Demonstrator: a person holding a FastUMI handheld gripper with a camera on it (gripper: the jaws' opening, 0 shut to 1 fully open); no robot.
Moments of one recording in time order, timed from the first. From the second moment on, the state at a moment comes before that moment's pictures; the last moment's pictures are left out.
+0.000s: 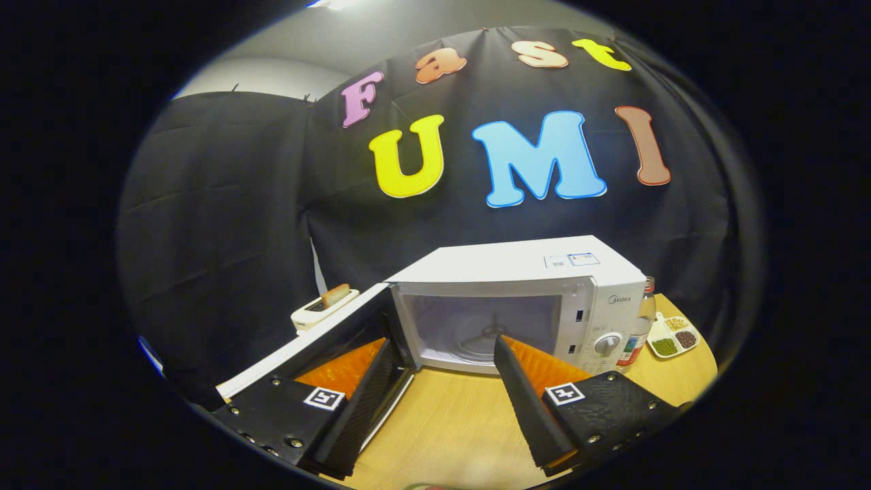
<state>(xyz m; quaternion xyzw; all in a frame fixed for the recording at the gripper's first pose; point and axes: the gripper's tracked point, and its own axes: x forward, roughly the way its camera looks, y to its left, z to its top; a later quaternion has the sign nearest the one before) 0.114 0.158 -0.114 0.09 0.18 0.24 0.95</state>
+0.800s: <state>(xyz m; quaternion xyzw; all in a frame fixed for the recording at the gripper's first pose) 0.017 0.117 -0.254 0.02 0.39 0.20 0.90</state>
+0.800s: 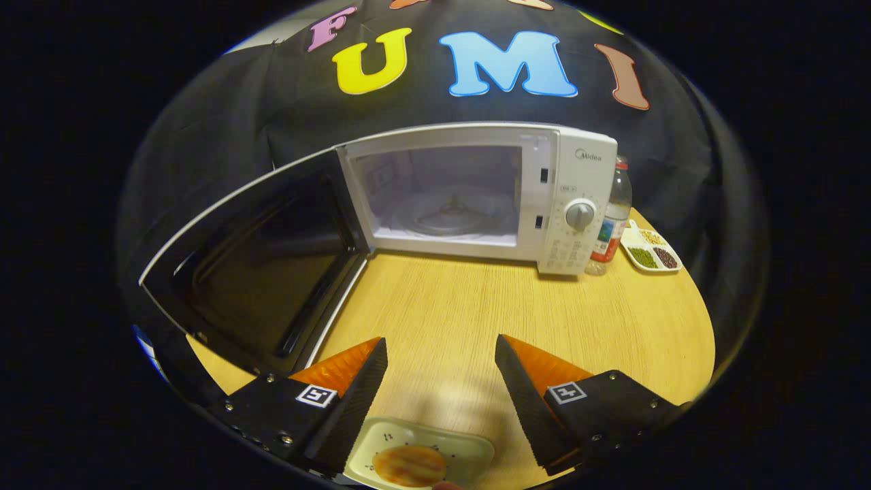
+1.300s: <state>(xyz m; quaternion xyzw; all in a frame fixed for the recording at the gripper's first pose) -0.088 0.122 -0.290 -0.02 0.45 0.21 0.87</state>
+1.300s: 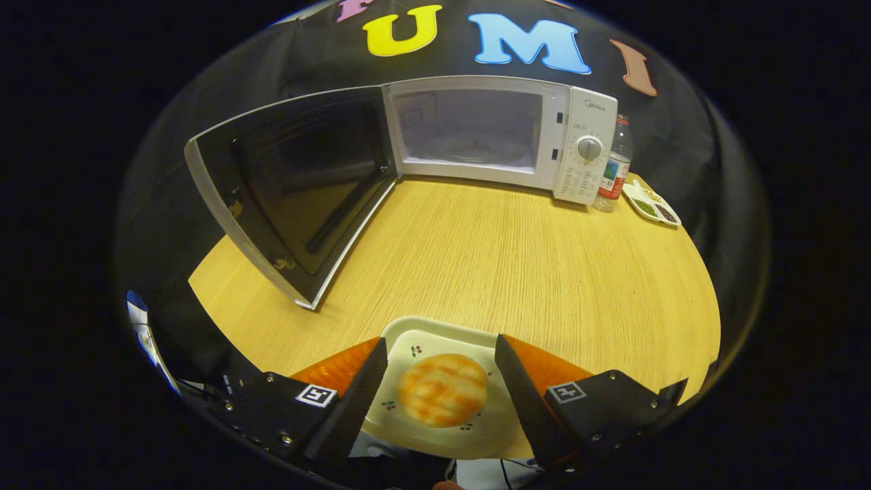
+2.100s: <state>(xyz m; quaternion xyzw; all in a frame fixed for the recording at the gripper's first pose) -0.084 0.117 -0.303 0.04 0.45 0.20 0.87</state>
